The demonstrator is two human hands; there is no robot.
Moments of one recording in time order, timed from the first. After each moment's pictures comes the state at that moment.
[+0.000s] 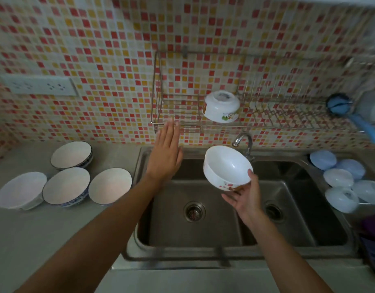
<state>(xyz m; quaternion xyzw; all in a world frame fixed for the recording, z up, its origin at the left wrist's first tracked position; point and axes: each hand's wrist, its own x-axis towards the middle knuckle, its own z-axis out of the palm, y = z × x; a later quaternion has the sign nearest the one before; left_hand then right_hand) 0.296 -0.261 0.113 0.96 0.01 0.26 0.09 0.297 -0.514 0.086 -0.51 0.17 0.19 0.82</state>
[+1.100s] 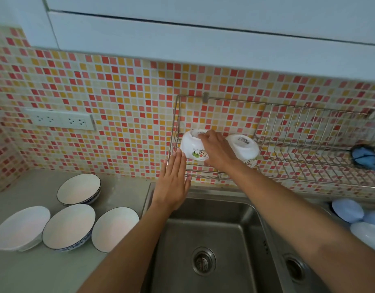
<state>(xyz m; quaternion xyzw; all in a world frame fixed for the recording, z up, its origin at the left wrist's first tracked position) 0.347 -0.212 0.114 0.97 0.08 0.23 0.04 0.485 -0.336 0.200 -0.91 -0.39 -0.15 0.00</state>
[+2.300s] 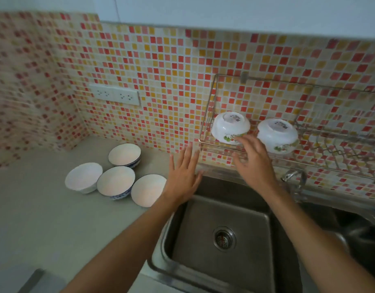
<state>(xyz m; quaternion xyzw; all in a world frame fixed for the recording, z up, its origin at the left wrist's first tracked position) 0.257 -0.221 0.115 0.97 0.15 0.15 0.08 0.383 -0.396 0.170 -0.85 -0.38 -0.15 0.33</state>
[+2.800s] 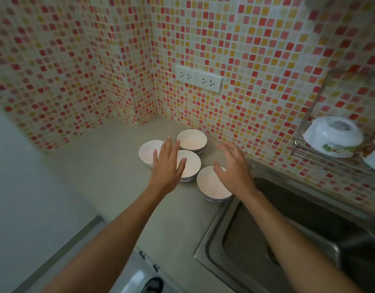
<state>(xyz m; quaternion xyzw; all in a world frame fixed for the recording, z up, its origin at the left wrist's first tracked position) 0.078 -0.056 0.090 0.90 0.37 0.20 0.13 0.238 -0.190 0.117 -0.80 -0.51 0.00 0.32</state>
